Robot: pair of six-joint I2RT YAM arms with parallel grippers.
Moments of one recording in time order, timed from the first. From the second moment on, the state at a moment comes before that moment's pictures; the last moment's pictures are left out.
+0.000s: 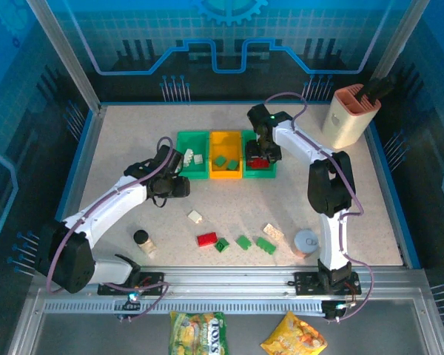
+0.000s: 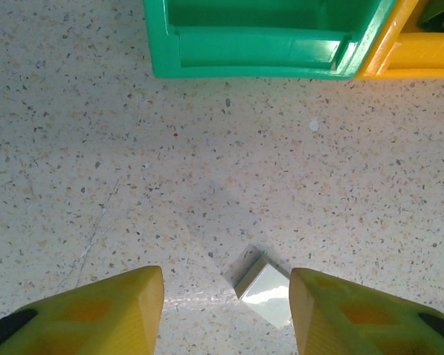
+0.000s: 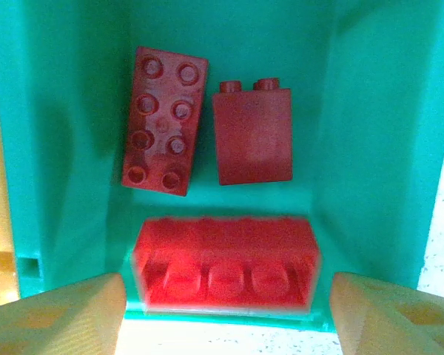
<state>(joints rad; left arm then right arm) -0.42 1.33 0.98 -0.79 -0.05 -0.51 0.42 2.09 1.81 -1.06 0.07 0.38</state>
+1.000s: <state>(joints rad) -0.54 1.29 0.93 -0.84 0.01 -0.60 0.42 1.96 1.70 -1.03 0.08 0.38</state>
